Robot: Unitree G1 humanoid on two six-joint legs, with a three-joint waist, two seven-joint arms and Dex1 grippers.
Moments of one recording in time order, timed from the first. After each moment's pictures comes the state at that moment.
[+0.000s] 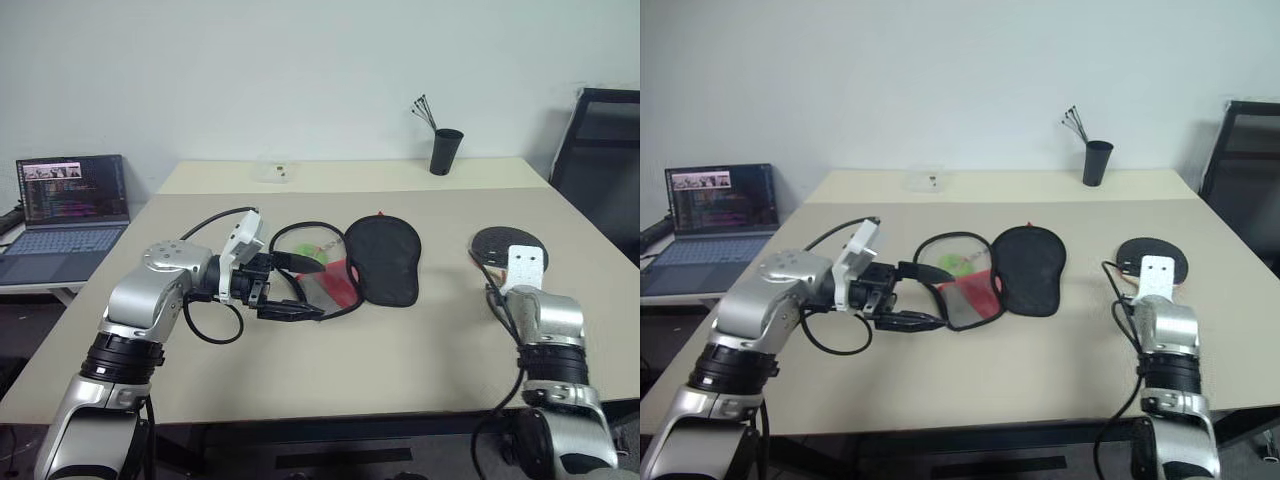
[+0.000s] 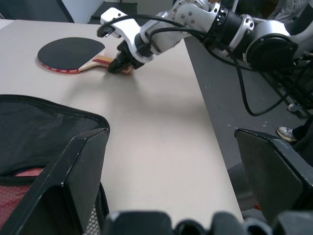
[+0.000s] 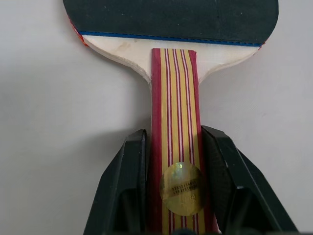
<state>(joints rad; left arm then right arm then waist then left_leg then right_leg) -0.70 0.72 -0.07 0.07 -0.51 0.49 -1.45 -0.68 -0.37 -0.29 0.27 0.03 1.04 -0.11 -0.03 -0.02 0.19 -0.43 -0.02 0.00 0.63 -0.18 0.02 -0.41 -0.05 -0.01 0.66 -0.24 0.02</state>
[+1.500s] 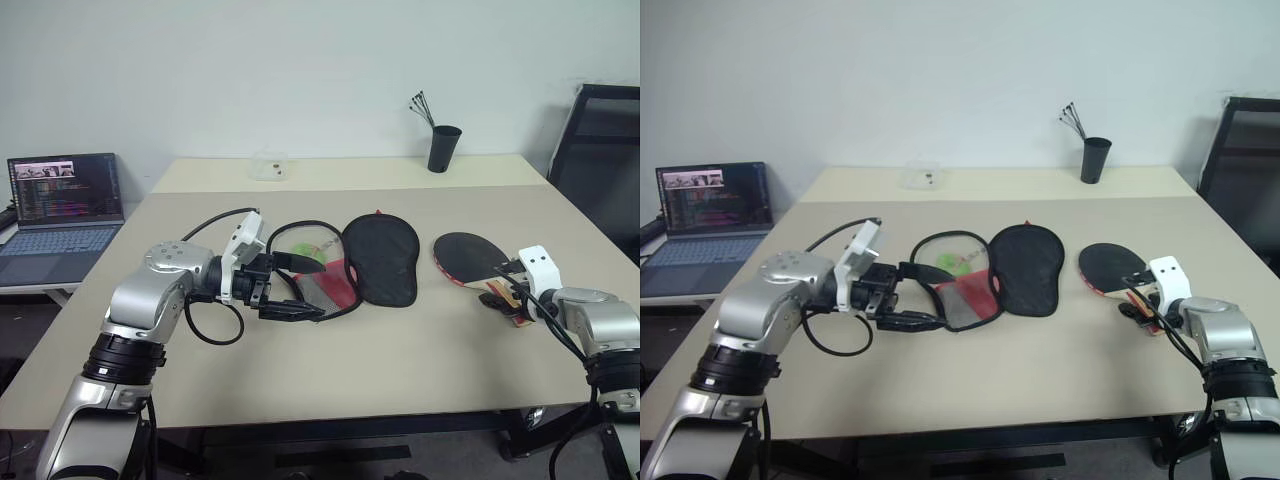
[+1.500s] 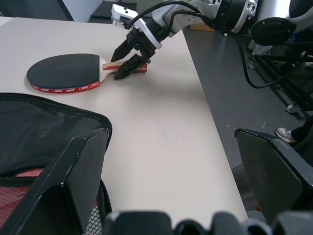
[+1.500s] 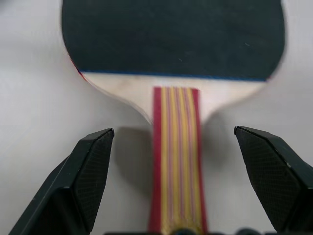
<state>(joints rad) -0.70 0.71 -0.07 0.07 -0.51 0.49 -1.44 -0.62 -0.69 -0.07 0.42 0.14 0.76 0.61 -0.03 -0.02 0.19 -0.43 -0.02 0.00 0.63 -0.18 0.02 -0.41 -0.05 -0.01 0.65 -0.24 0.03</state>
